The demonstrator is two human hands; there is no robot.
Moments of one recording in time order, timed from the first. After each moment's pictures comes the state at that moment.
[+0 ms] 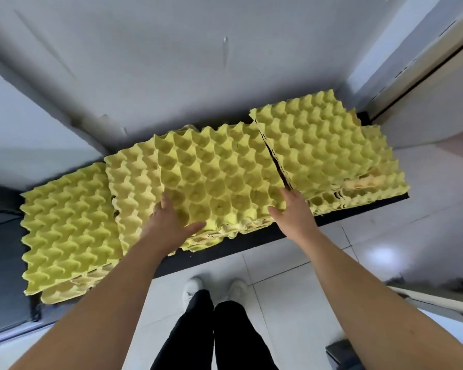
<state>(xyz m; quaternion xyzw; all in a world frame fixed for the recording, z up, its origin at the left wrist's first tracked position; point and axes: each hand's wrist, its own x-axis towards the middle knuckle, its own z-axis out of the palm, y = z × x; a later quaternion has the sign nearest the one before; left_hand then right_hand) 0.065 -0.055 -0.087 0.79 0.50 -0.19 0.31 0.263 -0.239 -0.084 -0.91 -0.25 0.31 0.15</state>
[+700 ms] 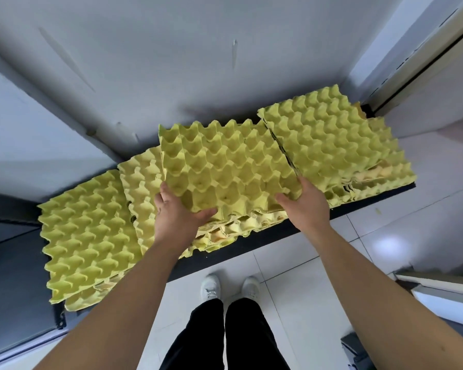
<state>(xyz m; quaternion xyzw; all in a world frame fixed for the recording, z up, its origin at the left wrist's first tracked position) 0.065 -0.044 -0.051 0.75 0.54 -0.03 0.38 0.236 -0.213 -0.048 -0.93 -0.15 0.21 0.26</state>
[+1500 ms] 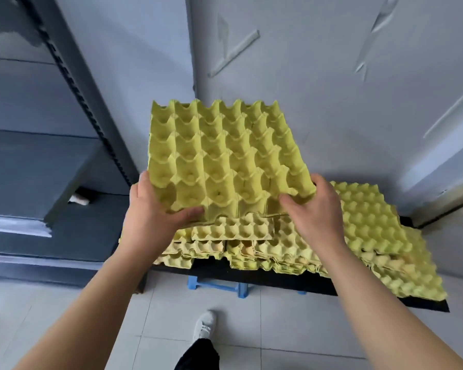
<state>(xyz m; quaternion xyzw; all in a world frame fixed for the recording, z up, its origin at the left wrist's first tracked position) -0.120 -0.133 0.133 0.70 0.57 0.30 0.30 0.129 -0.224 0.130 -0.83 -0.39 0.10 0.39</state>
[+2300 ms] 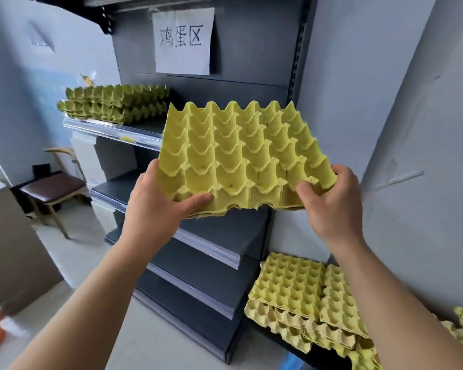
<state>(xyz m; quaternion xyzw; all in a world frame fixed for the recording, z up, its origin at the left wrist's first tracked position) -0.501 -0.206 0.328 0.61 0.60 0.51 0.12 -0.239 -0.182 0.327 -0.59 -0.57 0.05 0.57</state>
